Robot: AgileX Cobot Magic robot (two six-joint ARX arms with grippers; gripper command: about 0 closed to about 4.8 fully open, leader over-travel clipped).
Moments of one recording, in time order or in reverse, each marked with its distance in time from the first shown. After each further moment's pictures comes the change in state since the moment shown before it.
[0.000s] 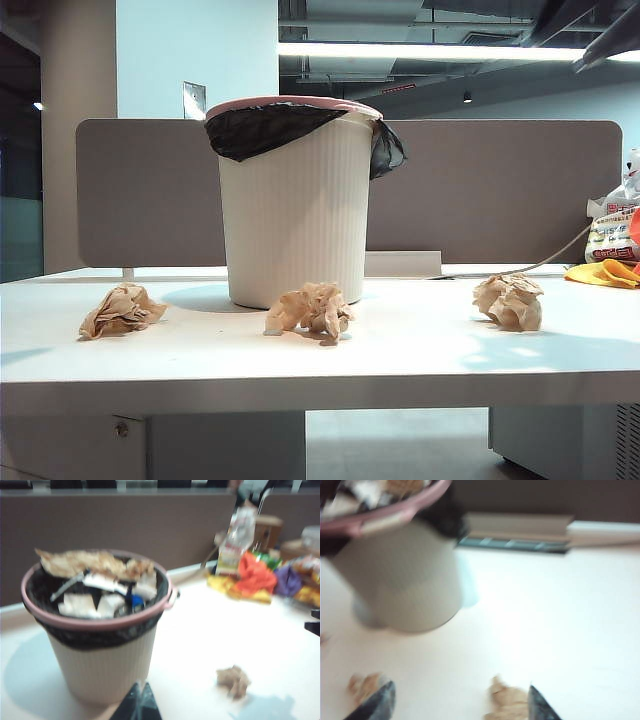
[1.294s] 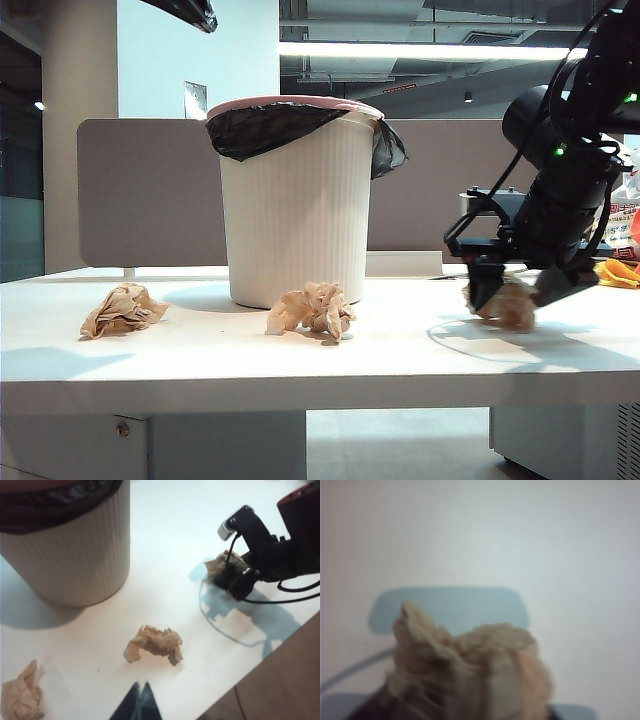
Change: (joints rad) left arm -0.083 0.164 0.002 -0.244 0.005 0.011; right arm 0.093 0.743 0.144 0.096 0.229 -0.021
